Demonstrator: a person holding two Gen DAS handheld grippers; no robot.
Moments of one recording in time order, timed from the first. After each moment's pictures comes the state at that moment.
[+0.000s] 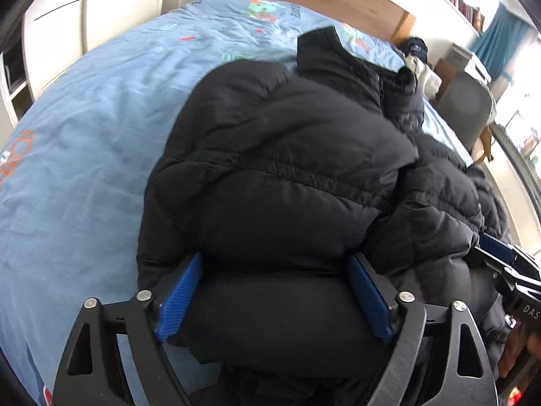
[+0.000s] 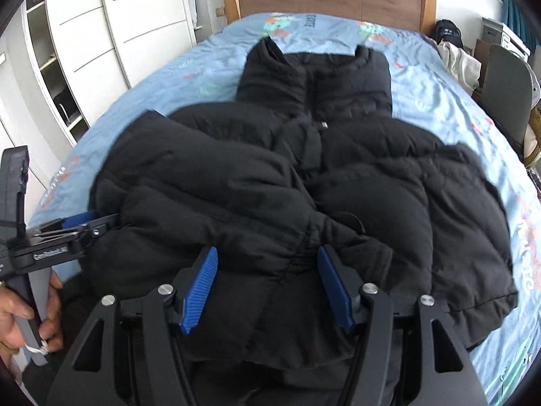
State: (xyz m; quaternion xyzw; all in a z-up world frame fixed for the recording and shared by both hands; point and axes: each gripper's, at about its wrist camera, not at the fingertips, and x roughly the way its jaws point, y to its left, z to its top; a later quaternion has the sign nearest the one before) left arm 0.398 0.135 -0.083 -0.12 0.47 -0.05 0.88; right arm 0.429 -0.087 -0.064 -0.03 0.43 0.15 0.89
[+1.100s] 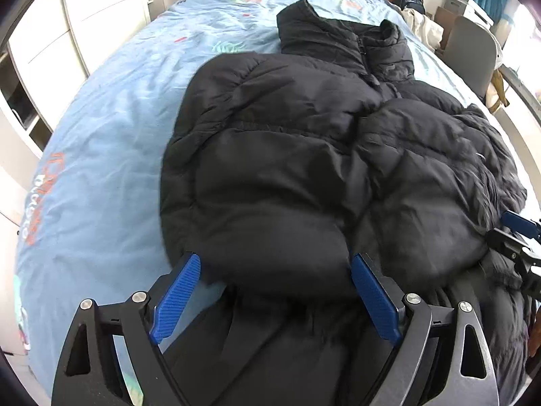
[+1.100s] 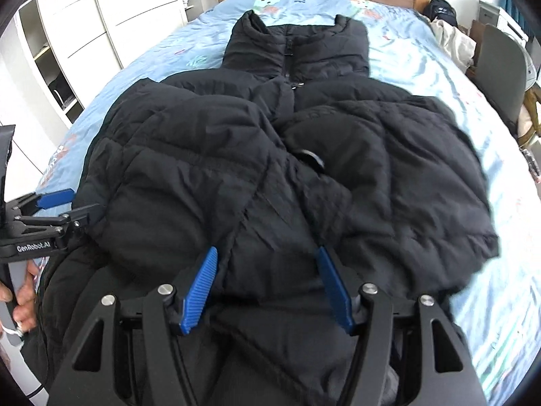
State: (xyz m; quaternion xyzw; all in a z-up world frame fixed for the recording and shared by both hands) left arm 0.357 0.097 -0.044 -0.01 0.52 -0.02 0.86; right arm 0.379 -0.121 -0.050 -0.04 0.48 0.12 0.87
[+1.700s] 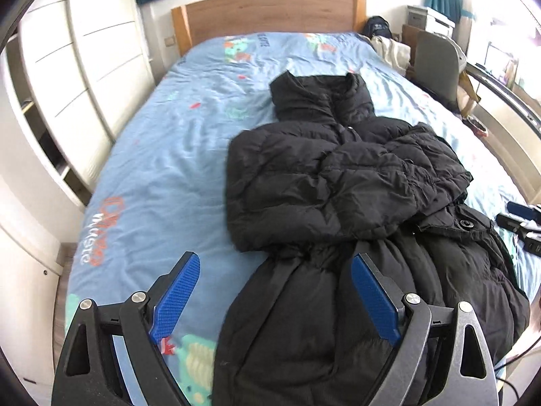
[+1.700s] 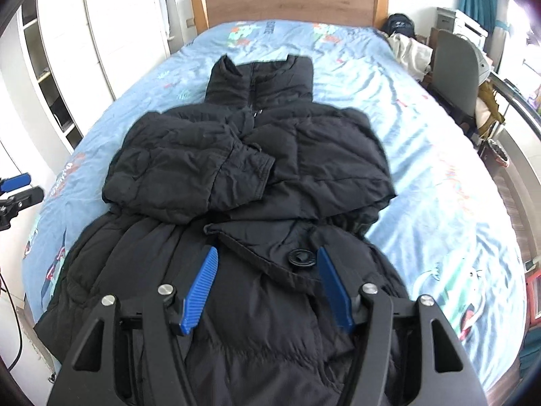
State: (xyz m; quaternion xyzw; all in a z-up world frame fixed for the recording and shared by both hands) left arm 0.243 0.124 0.077 0.05 0.43 -0.03 0.90; right arm 0.260 -0.184 0.032 -0.01 0.42 0.08 0.90
